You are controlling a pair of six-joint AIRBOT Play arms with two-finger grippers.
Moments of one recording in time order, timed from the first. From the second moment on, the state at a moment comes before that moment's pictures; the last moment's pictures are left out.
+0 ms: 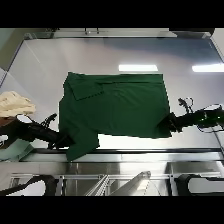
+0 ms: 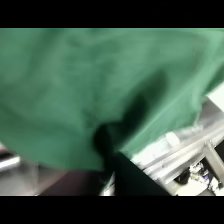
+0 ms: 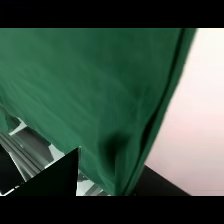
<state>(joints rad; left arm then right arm) 0.23 -1.36 0.52 0.91 -1.23 -1.26 -0.36 -1.57 0.75 -0.74 1.28 0.98</state>
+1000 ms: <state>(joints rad) 0.46 -1.17 0.62 0.57 -1.27 -1.07 -0.41 -1.51 0.87 -0.49 1.40 0.90</state>
